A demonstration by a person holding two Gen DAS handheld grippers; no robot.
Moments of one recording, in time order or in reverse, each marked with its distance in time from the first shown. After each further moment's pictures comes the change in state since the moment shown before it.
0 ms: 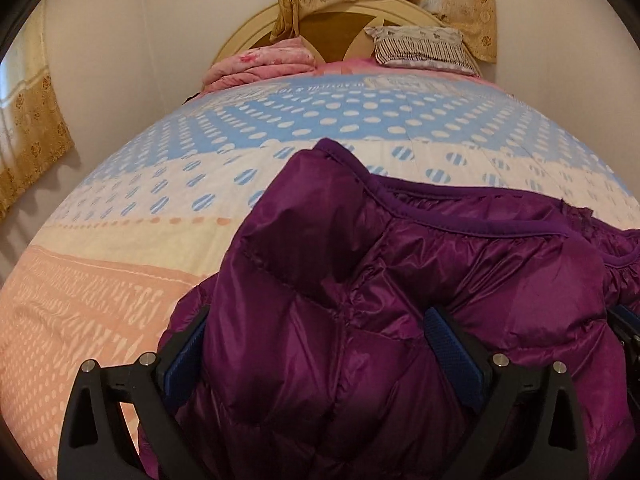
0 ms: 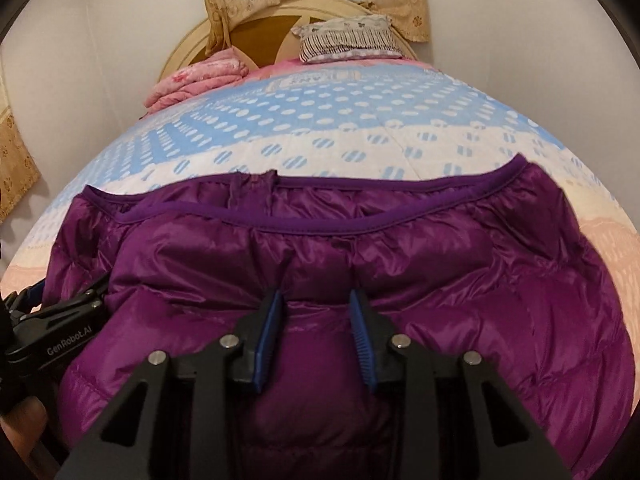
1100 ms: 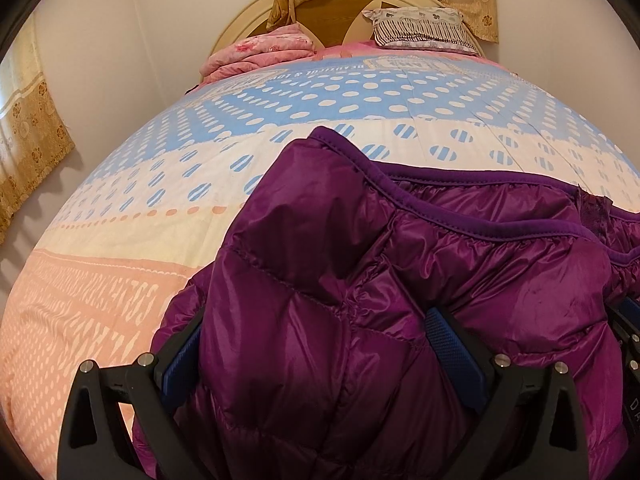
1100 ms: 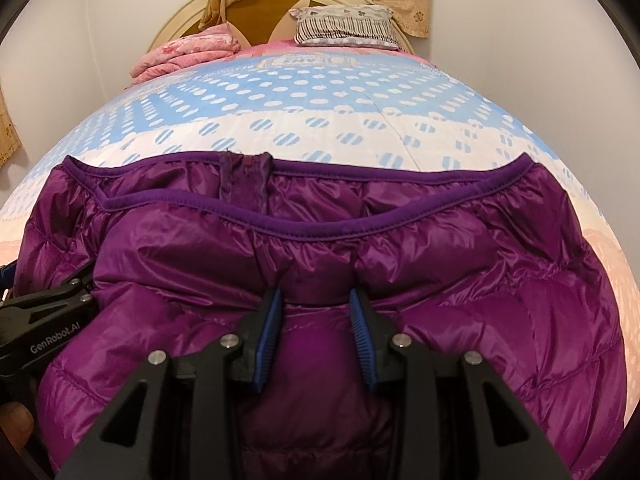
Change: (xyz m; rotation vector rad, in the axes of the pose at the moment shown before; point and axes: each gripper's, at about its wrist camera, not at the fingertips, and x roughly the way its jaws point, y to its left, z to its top) left arm 0.012 -0.005 0.001 0.041 0.052 0.022; right arm 0.012 0.014 0.002 -0.066 0.049 -0.103
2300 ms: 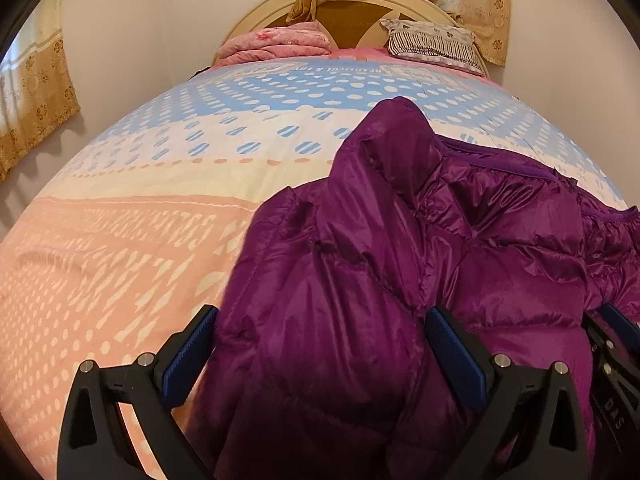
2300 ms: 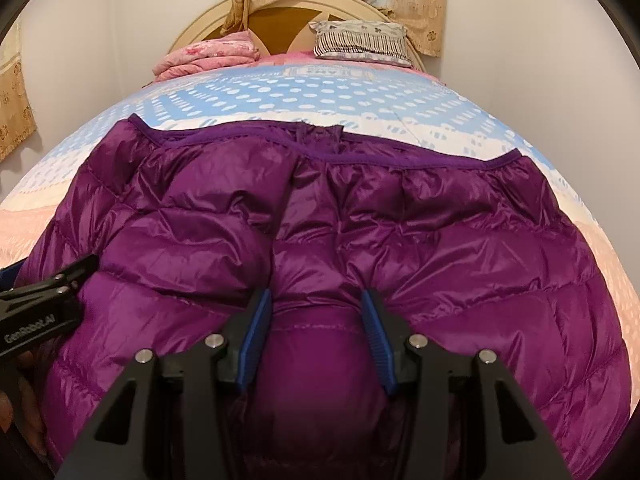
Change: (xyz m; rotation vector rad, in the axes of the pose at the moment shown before) left arm -0.034 0.063 -0.048 -0.103 0.004 -0.074; right arm -0.032 0.036 -0.037 -0.039 -0.058 -0.006
